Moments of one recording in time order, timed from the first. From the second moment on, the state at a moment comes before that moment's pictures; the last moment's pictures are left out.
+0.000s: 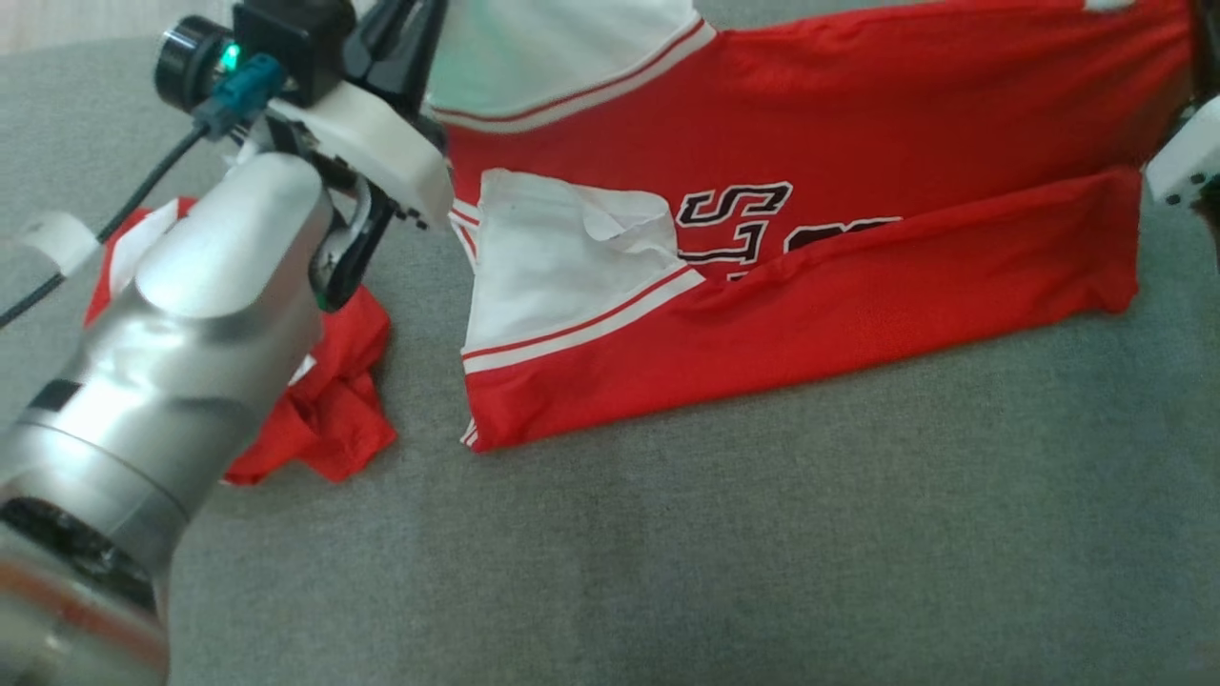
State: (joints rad) left arm -1.15 0.30 -1.05 0.76 -0.83 -0.04 -0.24; right arm -0.89 -0.45 0.26 0.84 0.48 0.13 -0.03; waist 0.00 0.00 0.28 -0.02
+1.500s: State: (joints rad) left arm -0.70 0.51 -1.25 0.26 -0.85 0.04 0.06; right arm -0.65 -0.69 0.67 0.81 0.72 0.13 0.18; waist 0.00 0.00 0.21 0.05
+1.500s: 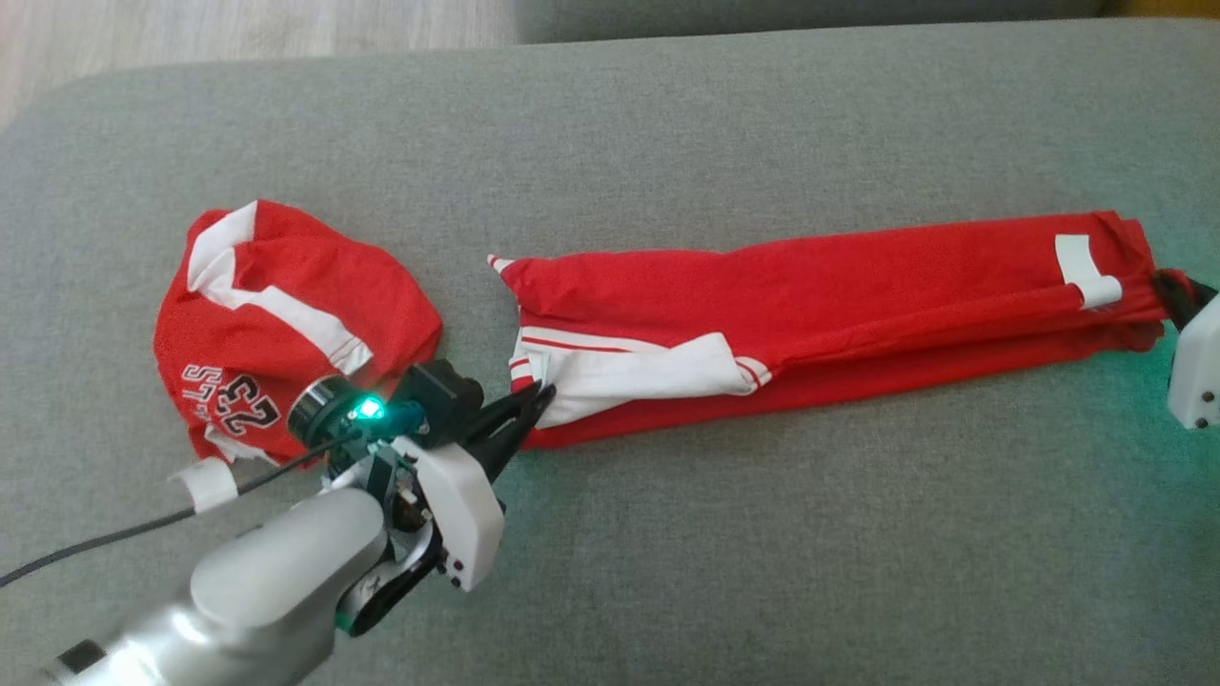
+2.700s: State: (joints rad) left arm -0.20 0.26 -0.60 0.13 -0.59 0.27 -0.25; right arm -0.17 -0.18 0.09 0.40 0.44 0.13 -0.25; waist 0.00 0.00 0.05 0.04
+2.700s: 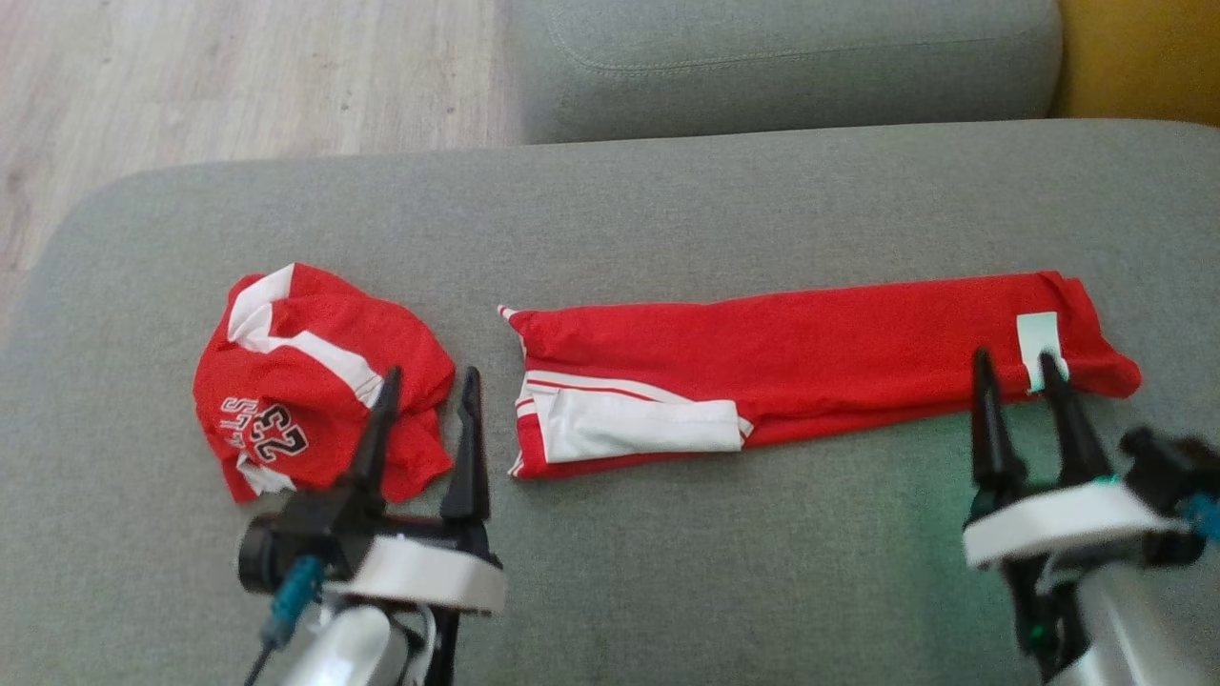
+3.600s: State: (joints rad) left arm -0.22 0.10 -0.42 0.22 -0.36 0.02 -0.25; right arm -0.48 -0.10 -0.52 0.67 -0.08 0.13 0.18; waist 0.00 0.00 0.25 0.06
